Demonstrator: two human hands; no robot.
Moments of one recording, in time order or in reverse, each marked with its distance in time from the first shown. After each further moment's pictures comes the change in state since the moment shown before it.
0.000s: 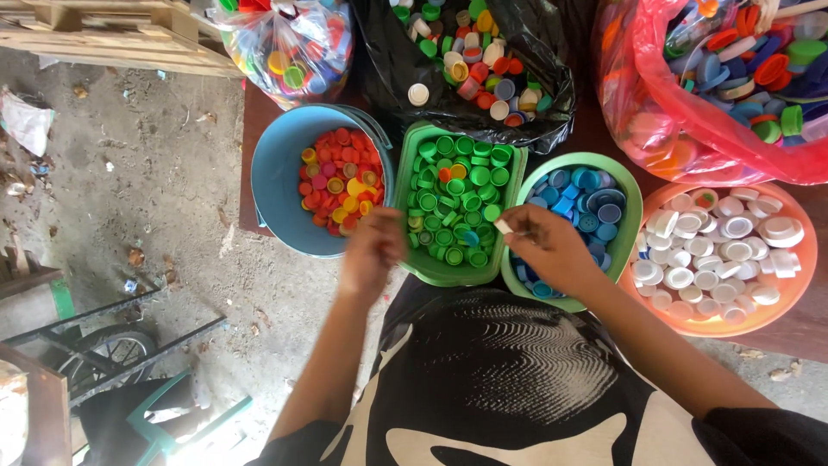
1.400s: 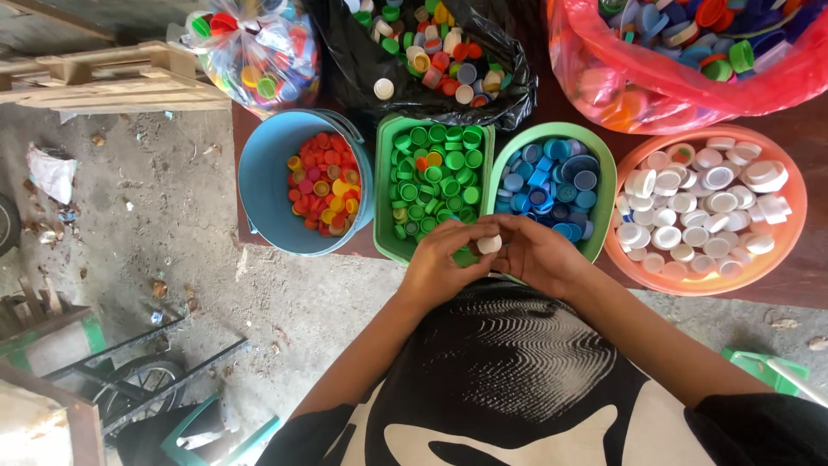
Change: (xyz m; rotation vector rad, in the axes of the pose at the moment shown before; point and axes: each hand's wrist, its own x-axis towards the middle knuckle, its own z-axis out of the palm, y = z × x) left_hand -0.035 -0.031 0.146 1.198 -0.352 0.541; right_hand -0.043 0.010 0.006 0.995 -0.158 0.355
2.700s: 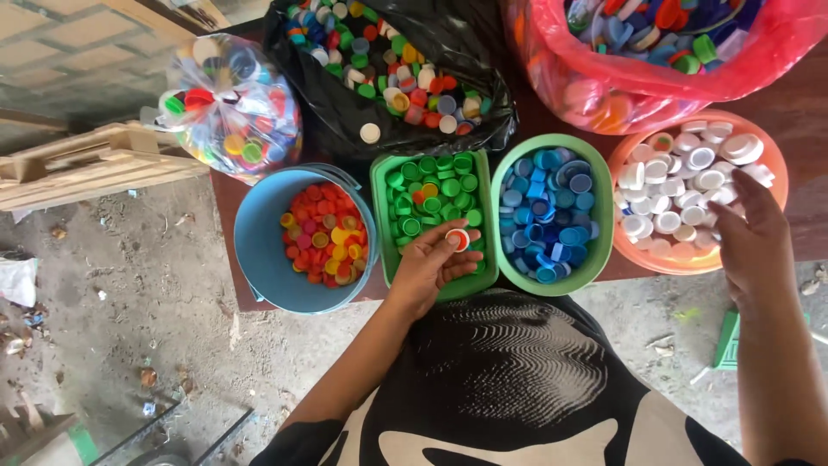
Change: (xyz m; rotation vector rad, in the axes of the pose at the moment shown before) left_hand 0.023 -0.070 -0.042 -1.111 -0.187 -0.753; right_hand -0.142 -0.045 -0.115 -0.766 0.989 -0.815
